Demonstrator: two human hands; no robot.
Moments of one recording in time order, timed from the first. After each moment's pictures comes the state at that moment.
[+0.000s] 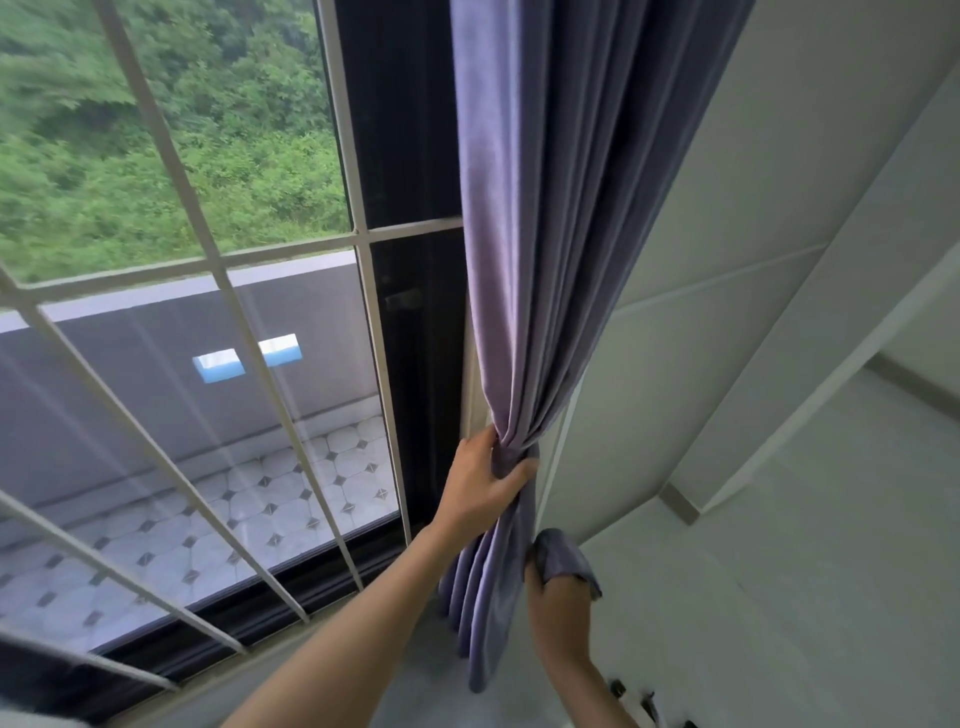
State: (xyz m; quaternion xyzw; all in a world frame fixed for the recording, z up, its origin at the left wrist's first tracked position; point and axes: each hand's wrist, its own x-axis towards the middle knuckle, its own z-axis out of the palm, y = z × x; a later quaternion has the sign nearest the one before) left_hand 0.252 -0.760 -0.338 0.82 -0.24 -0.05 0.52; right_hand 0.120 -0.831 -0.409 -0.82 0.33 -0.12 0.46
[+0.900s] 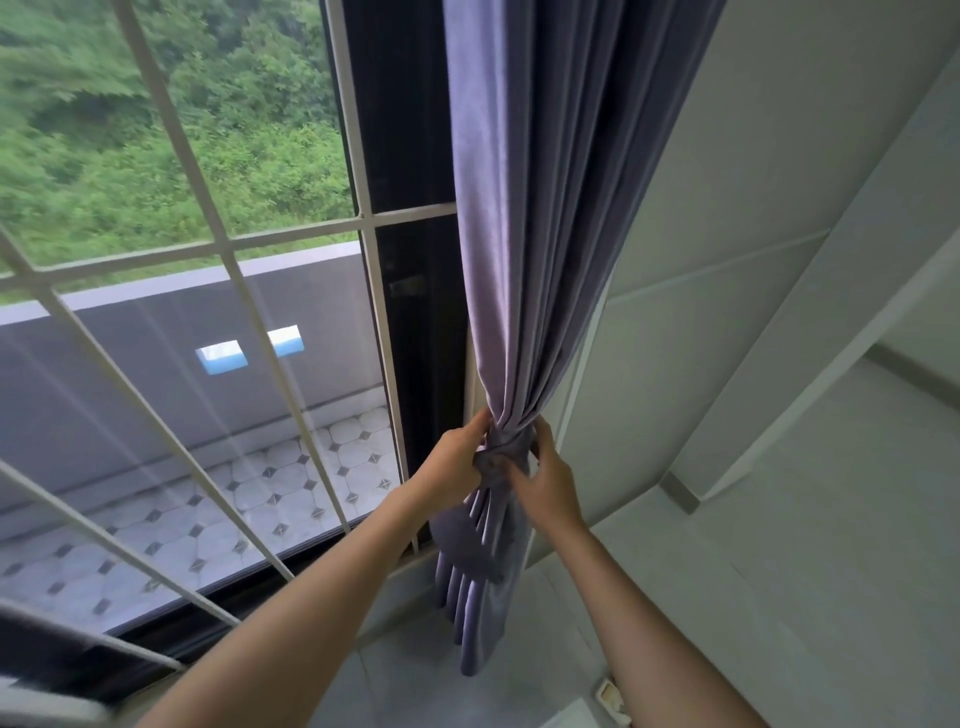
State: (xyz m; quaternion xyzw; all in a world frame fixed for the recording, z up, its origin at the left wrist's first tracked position) left_hand 0.273 -0.731 -0.320 0.86 -0.34 -0.14 0.35; right_hand 0.191 -0.855 -0.341 -0.81 0.16 -0.11 0.55
